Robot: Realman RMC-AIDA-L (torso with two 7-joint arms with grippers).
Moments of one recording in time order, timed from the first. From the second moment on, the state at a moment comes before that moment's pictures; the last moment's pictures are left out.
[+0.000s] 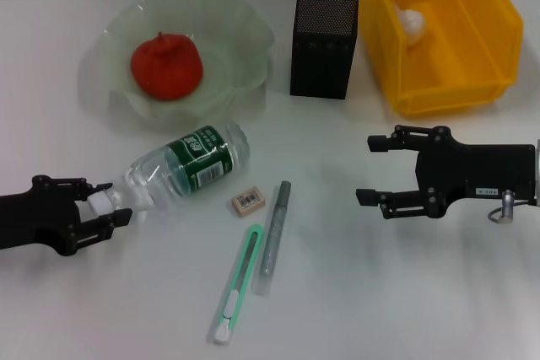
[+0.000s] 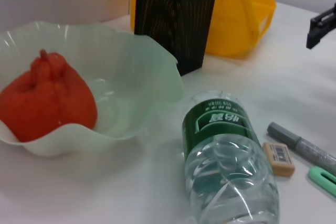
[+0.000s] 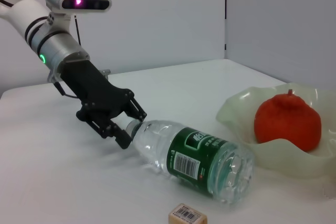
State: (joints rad) left arm -0.27 -2.04 0.83 0.82 2.06 1.45 -1.33; right arm 0.55 2.02 -0.74 -0.45 -2.01 -1.51 1.01
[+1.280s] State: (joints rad) left arm -0.30 -2.05 0.73 0.81 1.95 1.54 -1.24; right arm 0.52 2.02 -0.73 -0.45 -2.01 -1.52 1.02
